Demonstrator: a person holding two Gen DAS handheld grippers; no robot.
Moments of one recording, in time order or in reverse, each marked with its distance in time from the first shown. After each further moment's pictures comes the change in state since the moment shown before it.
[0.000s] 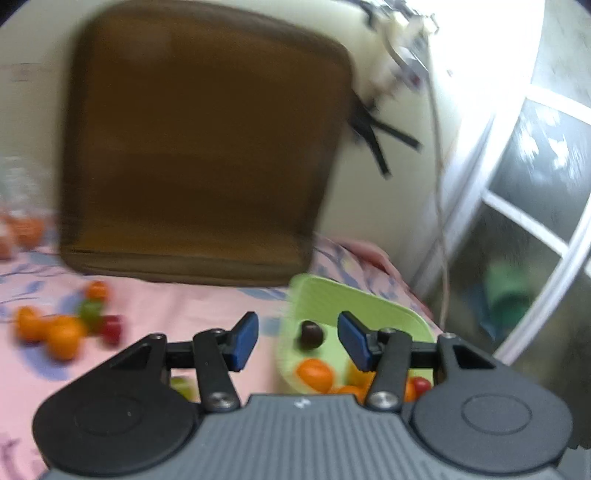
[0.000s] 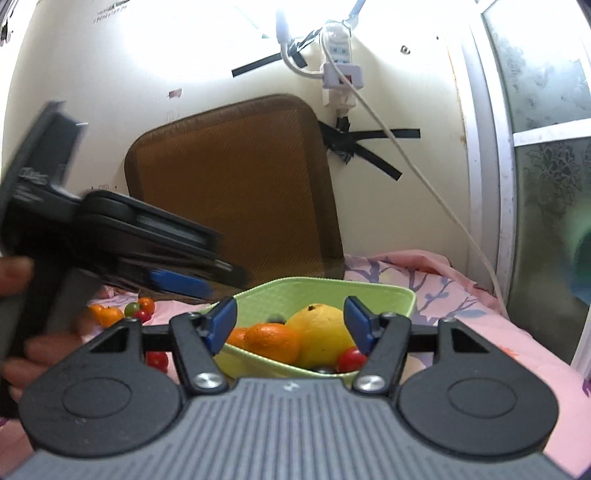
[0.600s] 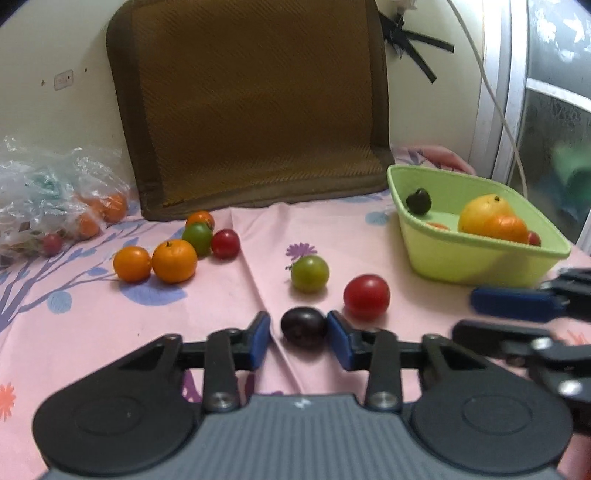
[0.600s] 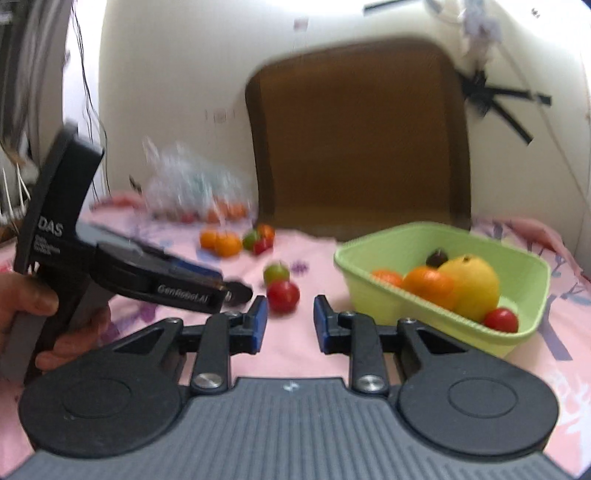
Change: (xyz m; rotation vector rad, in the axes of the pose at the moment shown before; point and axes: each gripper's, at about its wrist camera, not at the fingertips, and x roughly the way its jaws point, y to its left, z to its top) left arm -0.005 0.027 -0.067 0.249 0.133 0.251; right arm 0.017 0.053 -0.004 -0.132 0.262 0.344
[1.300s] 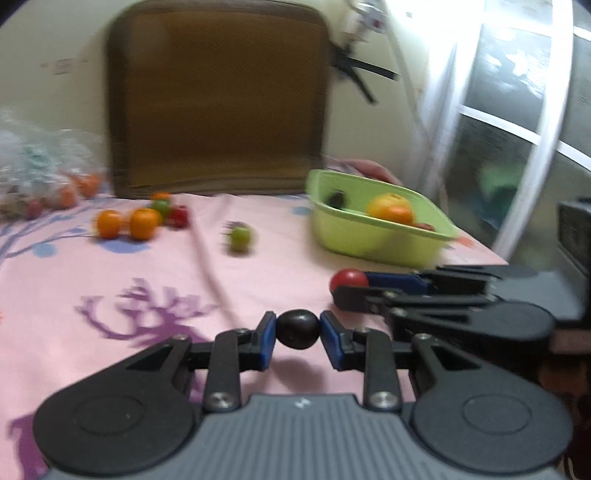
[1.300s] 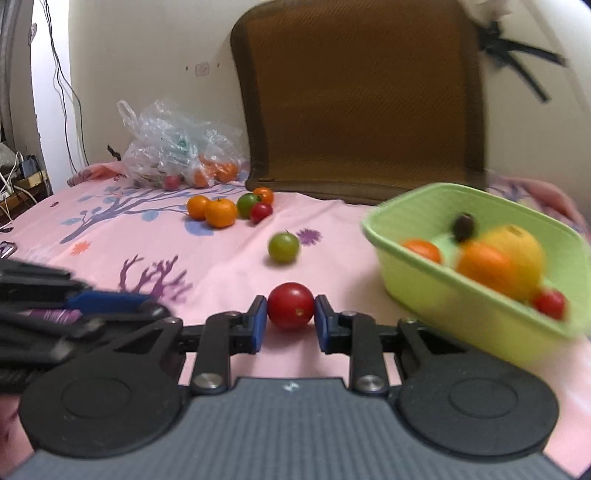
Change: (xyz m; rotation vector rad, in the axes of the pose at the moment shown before) left arm -0.072 -0.016 -0.038 -0.044 -0.030 -0.215; right arm 0.025 0.012 0.000 0.071 0.120 -0.056
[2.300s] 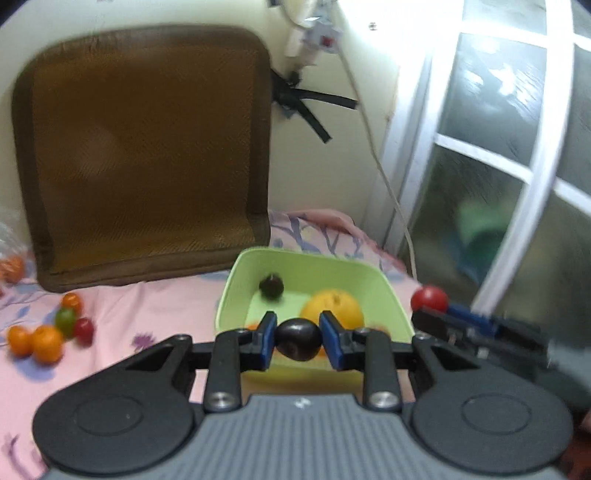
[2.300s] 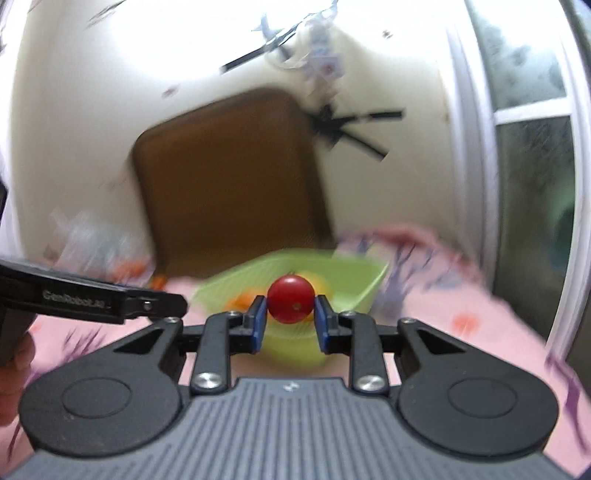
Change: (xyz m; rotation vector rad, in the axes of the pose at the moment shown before) left arm 0.071 -0.056 0.110 -0.009 -0.060 -0.044; right arm -0.098 -0.084 -0.010 0.156 -0.306 -0.248
